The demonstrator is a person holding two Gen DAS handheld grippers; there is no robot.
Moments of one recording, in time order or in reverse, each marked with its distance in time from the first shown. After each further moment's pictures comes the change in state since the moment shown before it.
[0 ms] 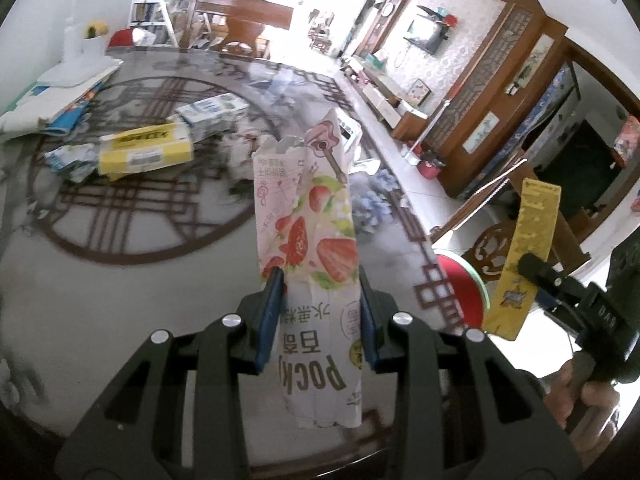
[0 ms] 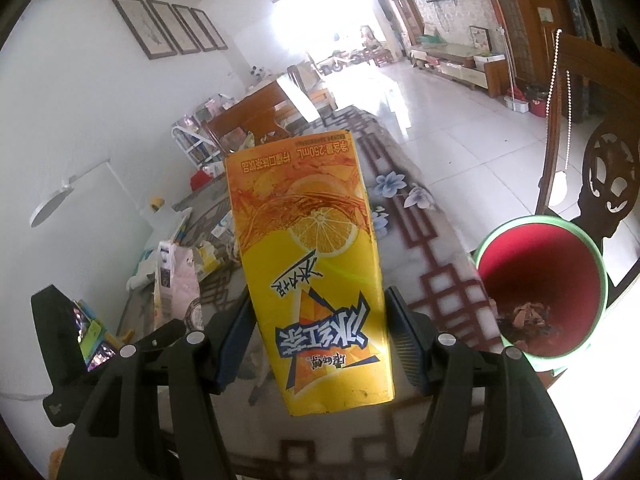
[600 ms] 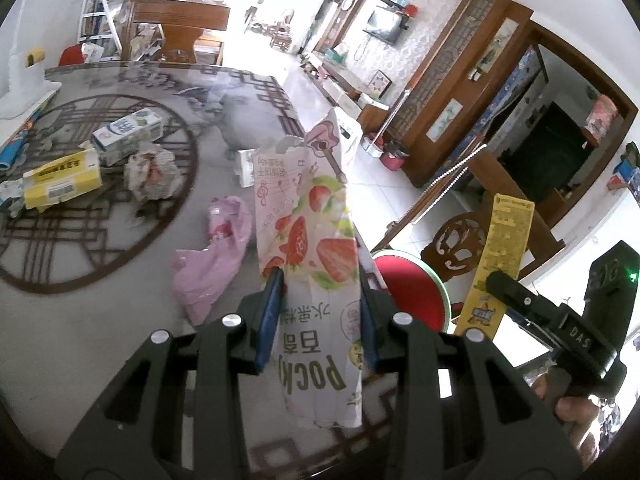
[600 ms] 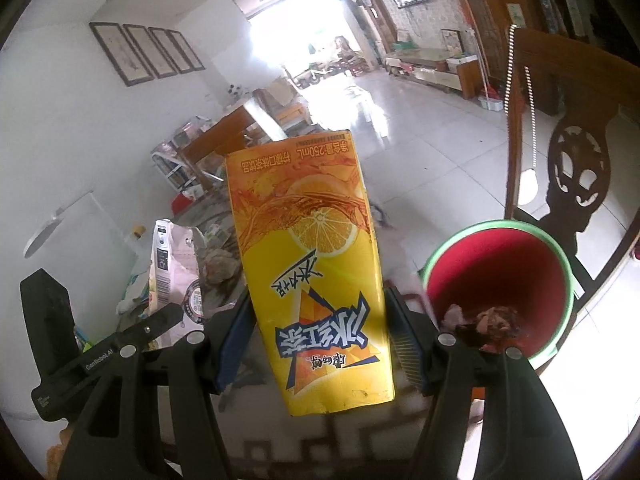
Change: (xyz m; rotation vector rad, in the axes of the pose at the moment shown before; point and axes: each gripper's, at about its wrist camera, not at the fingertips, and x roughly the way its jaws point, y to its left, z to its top) left arm 0.028 -0.077 0.012 0.076 0.015 -0.102; right arm -0.034 -0.050 0.009 0.076 -0.048 -0.052
